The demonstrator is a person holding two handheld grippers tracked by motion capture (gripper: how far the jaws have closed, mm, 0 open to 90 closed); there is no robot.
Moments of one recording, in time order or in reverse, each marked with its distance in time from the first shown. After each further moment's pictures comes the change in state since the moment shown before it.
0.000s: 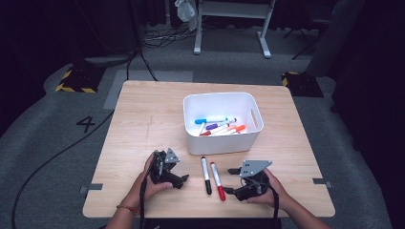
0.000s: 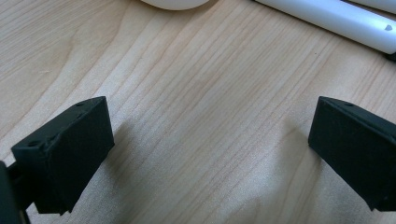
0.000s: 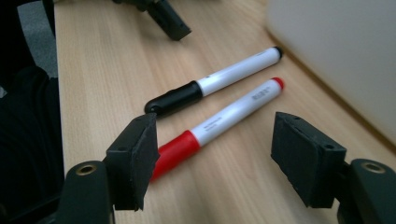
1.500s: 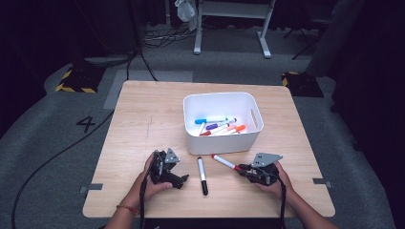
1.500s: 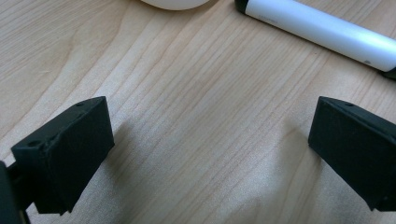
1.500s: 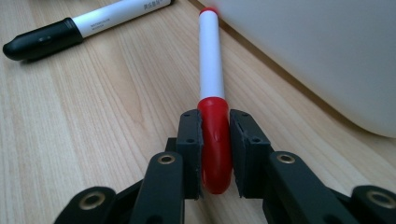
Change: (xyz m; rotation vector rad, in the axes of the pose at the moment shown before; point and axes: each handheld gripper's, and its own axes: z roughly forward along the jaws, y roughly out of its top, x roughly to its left) left arm 0.000 0.000 0.000 -0.001 -0.001 -0.001; right arm -0.051 -0.043 -0.007 0.002 -0.162 0.055
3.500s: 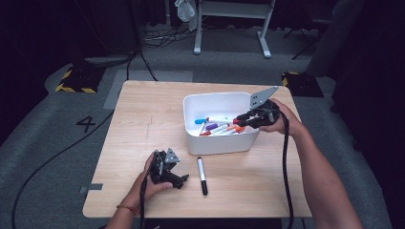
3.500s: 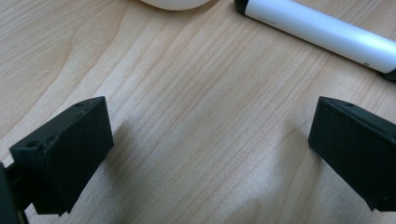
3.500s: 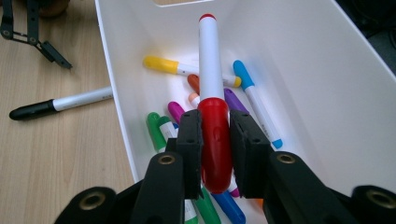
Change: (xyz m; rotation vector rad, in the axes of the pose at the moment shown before) left arm 0.000 0.000 0.001 -0.003 0.001 -0.001; right arm -0.109 0.161 -0.028 0.106 0.183 -0.281
